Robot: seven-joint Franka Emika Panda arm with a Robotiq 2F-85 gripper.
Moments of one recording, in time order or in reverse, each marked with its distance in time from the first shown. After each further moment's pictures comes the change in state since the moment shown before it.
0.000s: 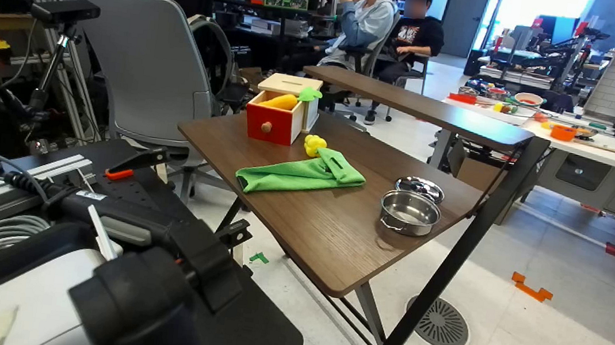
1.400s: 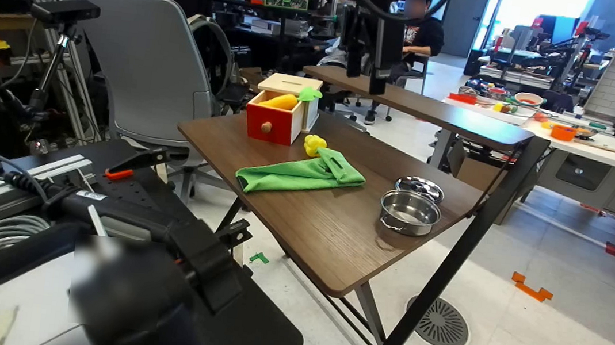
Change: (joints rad) arm -0.158 0.682 -0.219 0.219 -0.020 0.453 0.074
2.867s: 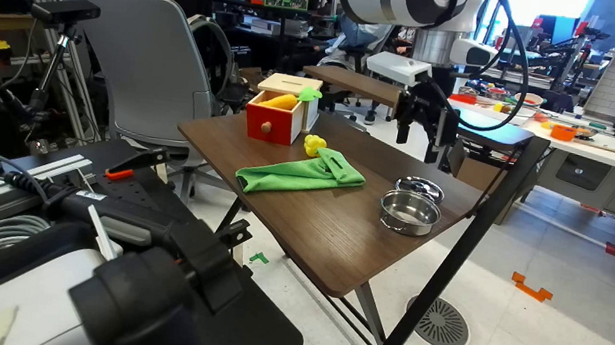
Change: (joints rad) arm -0.004 0.676 -0.036 0.764 0.035 -0.172 -0.091
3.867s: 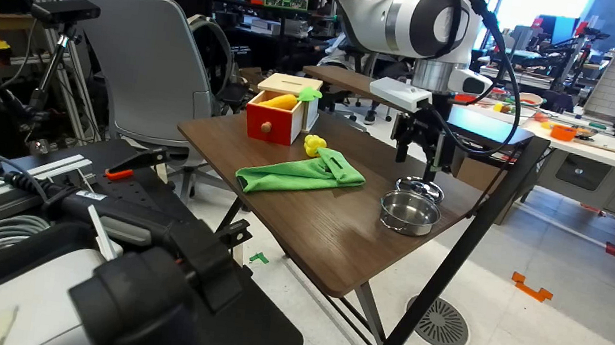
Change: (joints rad) arm -0.001 0.183 -0.006 0.225 0.000 -0.085 -0.002
